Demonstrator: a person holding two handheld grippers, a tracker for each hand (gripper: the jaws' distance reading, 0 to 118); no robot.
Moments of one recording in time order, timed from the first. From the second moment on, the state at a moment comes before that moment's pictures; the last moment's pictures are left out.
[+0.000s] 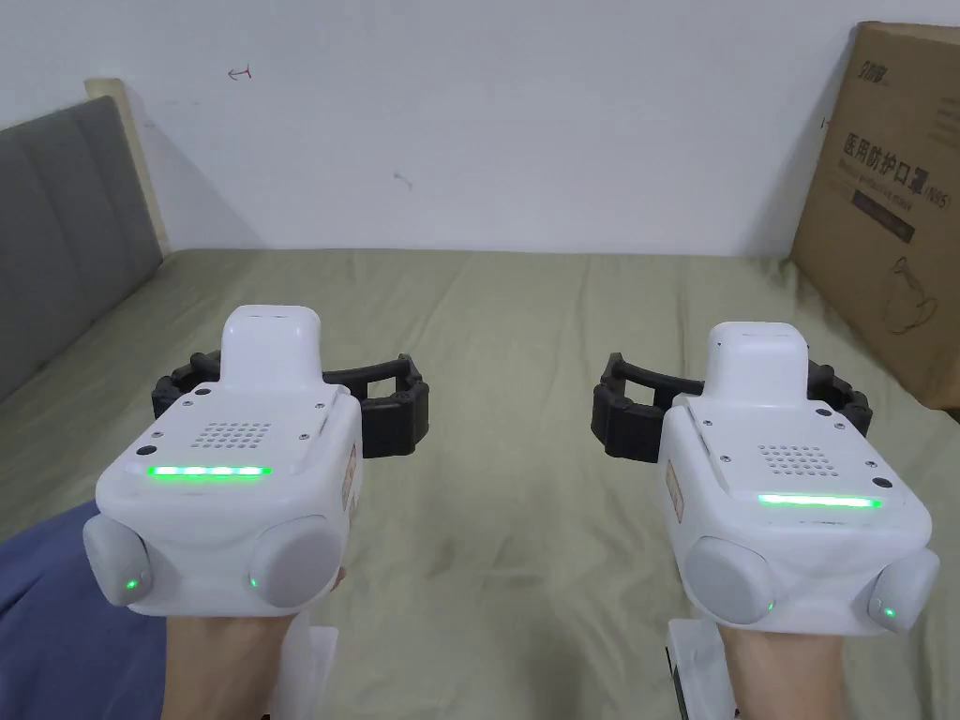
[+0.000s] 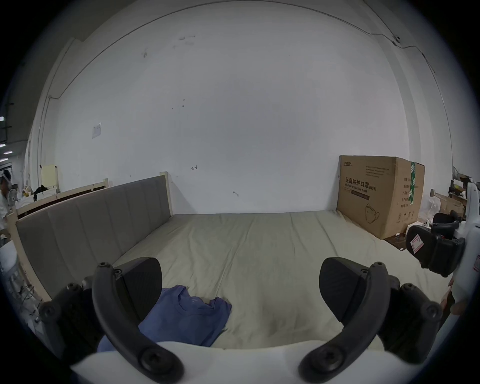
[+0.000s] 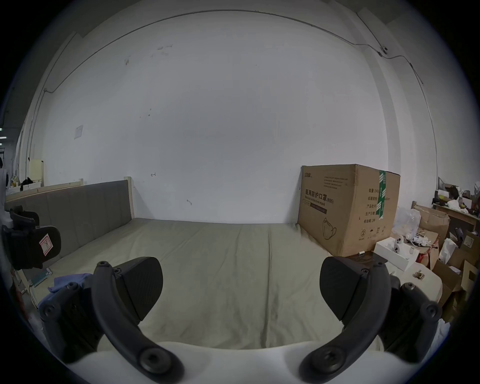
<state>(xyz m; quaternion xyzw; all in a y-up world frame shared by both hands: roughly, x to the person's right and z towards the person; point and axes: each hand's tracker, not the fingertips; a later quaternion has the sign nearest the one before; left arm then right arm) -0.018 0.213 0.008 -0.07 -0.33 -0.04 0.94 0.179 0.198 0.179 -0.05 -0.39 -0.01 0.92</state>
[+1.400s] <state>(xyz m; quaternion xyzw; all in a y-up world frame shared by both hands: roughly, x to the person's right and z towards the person) -0.028 0.221 0.004 -0.05 -0.31 -0.04 0.95 0.183 0.208 0.174 -0.04 -0.39 -0.03 0.92</state>
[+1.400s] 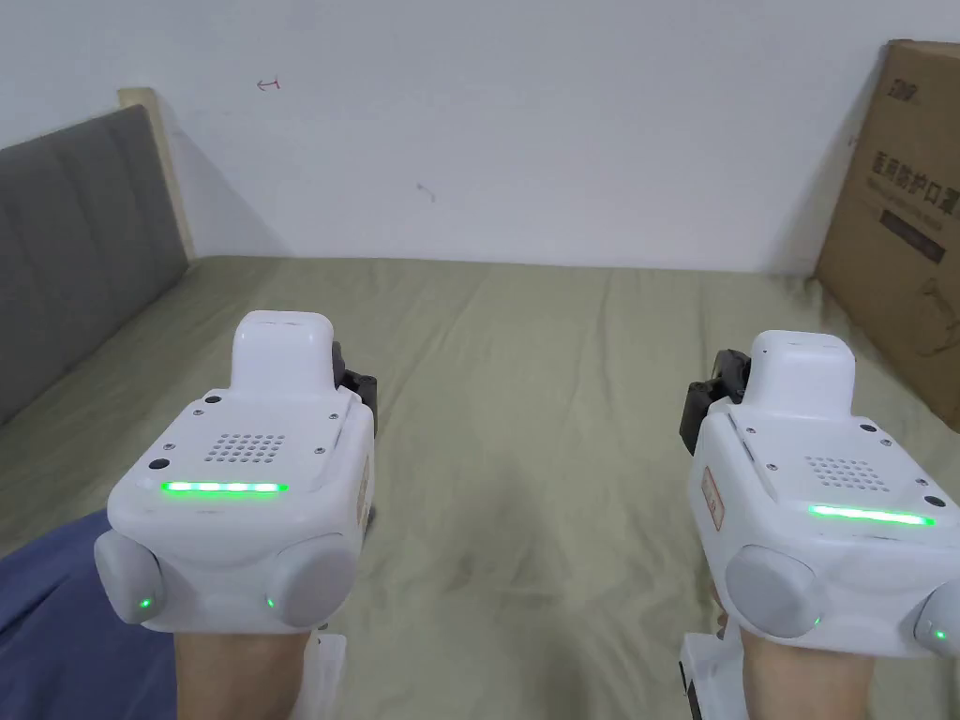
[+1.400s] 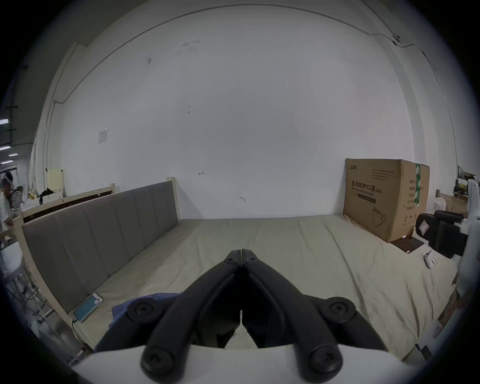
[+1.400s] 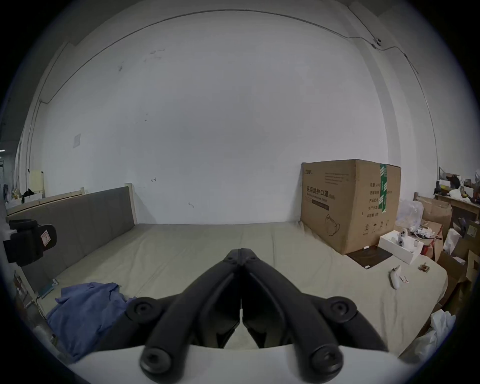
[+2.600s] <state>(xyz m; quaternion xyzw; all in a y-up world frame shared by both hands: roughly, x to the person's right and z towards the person) -0.174 0.117 -0.155 -0.39 -0.17 -0.02 0.90 0.062 0.169 0.006 -0.15 -0.12 -0.05 0.98</state>
